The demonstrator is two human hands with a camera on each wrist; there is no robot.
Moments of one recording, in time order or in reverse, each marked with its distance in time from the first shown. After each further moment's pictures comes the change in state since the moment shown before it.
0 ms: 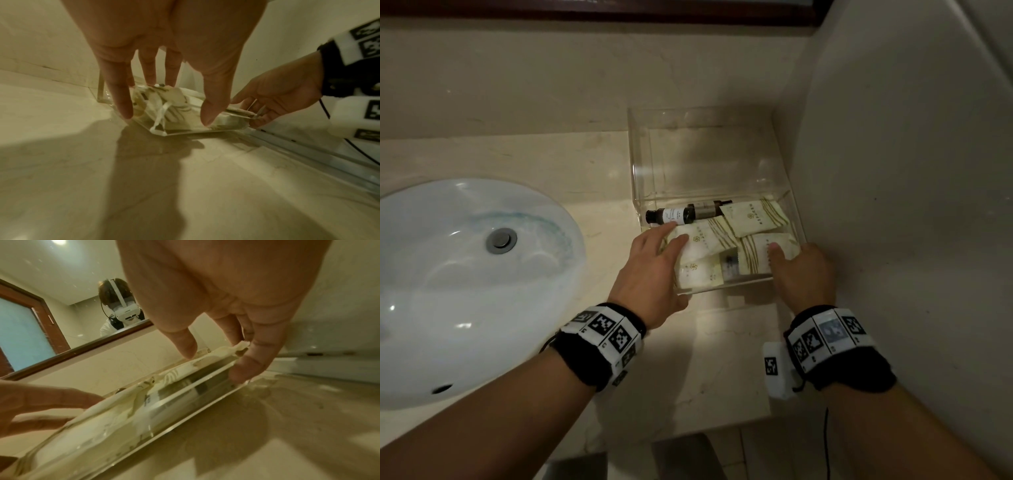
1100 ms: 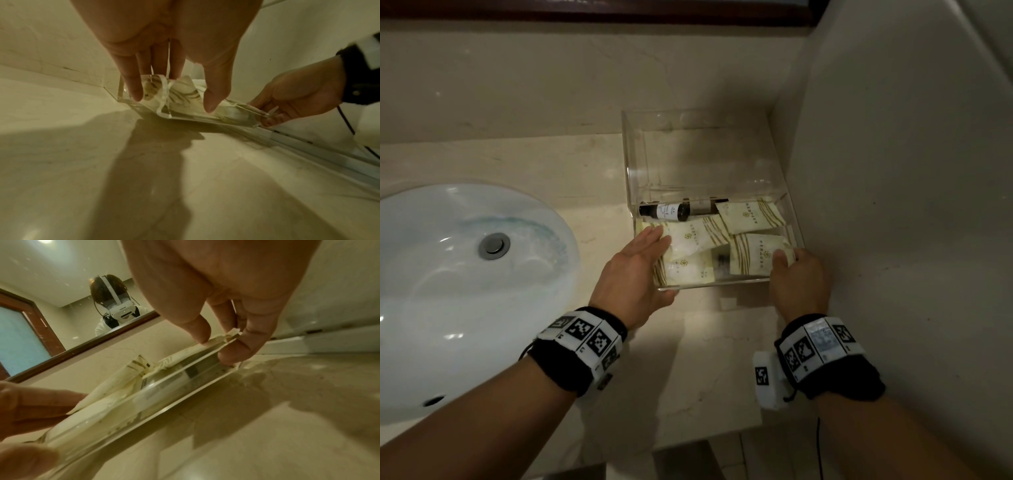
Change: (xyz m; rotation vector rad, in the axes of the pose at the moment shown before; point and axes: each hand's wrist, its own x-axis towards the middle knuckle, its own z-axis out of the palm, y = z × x) left_hand 0.008 -0.024 -0.001 -0.108 0.048 -0.006; right_hand 0.003 0.006 0.015 0.047 0.097 -0.038
